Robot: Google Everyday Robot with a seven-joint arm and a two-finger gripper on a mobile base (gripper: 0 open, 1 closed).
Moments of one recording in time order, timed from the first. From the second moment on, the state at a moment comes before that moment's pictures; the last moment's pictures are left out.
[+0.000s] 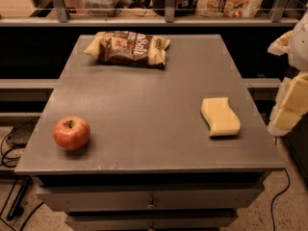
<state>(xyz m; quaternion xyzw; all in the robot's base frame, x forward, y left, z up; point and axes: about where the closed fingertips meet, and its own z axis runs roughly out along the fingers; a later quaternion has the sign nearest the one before) 0.438 -0.217 0.976 -0.60 0.78 -0.03 0.16</state>
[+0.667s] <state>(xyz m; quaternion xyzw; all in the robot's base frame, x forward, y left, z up) 0.441 -0.212 0.972 -0.60 0.78 -0.01 0.17</state>
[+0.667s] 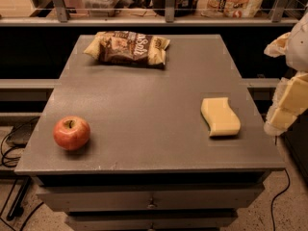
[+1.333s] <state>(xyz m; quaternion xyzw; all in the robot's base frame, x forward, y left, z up) 0.461 -0.171 0.939 -0.62 0.74 0.09 0.24</state>
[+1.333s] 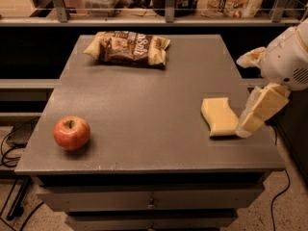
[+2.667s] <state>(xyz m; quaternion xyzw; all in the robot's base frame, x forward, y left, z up) 0.501 -0.155 0.850 -0.61 0.76 0.06 0.22</state>
